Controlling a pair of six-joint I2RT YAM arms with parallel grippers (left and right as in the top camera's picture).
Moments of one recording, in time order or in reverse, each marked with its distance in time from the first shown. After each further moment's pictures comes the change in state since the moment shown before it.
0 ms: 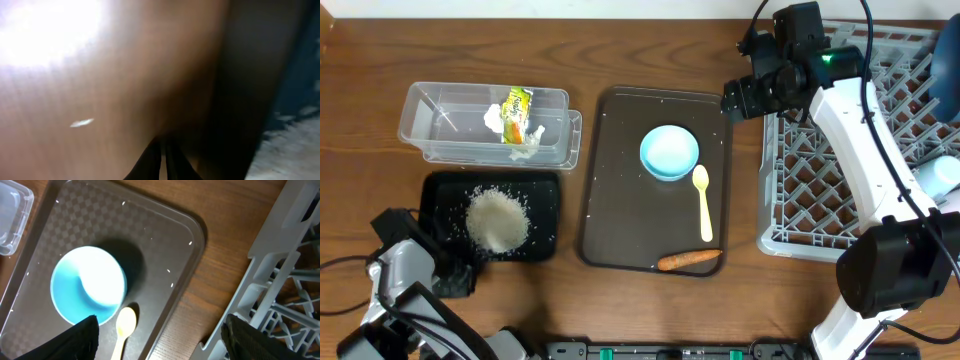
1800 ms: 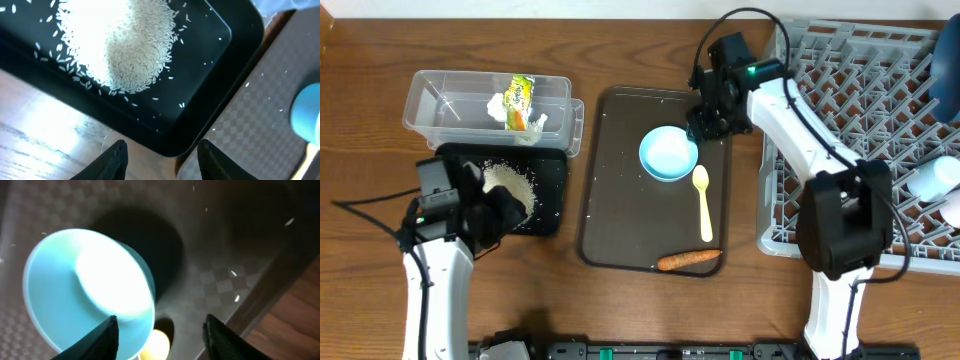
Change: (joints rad) left arm -0.459 -0.287 0.173 -0.151 0.105 0.471; right arm 0.137 0.254 -0.001 0.043 -0.015 0.081
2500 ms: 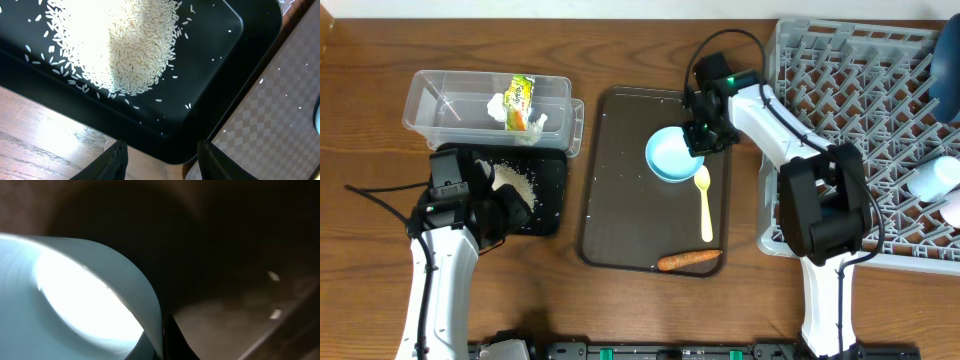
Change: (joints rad) left arm -0.037 0.063 0.000 0.022 -0.031 0.008; right arm 0.019 0.110 -0.002 0.001 0.034 0.040
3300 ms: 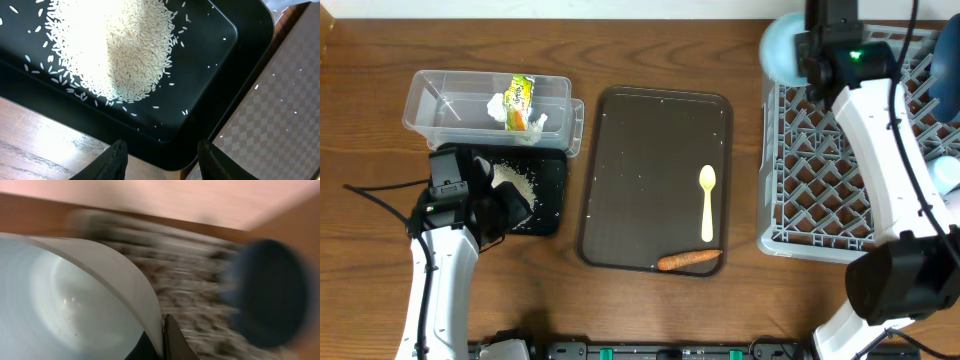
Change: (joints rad) left arm 0.000 0.000 0.000 0.027 0.000 0.000; right arm -0.227 -0.402 0.047 0.199 0.824 -0.153
